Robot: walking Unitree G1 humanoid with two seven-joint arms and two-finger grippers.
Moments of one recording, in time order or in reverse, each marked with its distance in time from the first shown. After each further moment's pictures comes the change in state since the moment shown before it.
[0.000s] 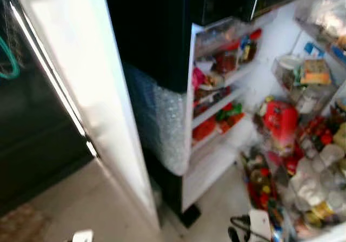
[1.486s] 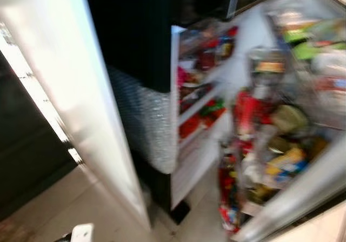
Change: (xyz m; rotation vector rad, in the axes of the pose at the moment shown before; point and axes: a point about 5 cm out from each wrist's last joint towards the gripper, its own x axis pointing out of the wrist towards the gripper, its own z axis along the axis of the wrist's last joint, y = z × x) left arm 0.003 -0.005 0.011 0.038 -0.027 -0.016; right arm -0.077 -0.119 -0.082 0.513 0.036 -1.096
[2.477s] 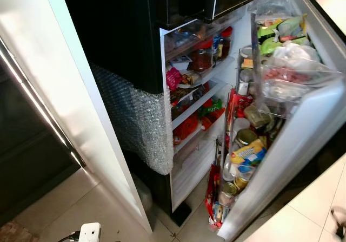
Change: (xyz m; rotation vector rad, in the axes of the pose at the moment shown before) left arm 0.000 -0.004 -0.002 0.012 0.010 -0.020; right arm -0.003 0.046 0.147 0.111 -0.504 0.549
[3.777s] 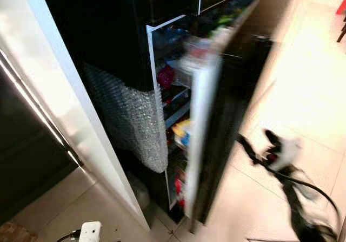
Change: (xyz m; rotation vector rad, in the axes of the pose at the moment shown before) left arm 0.001 0.001 0.003 0.008 0.015 -0.021; right arm -0.048 0.200 0.096 -0.092 -0.354 1.229
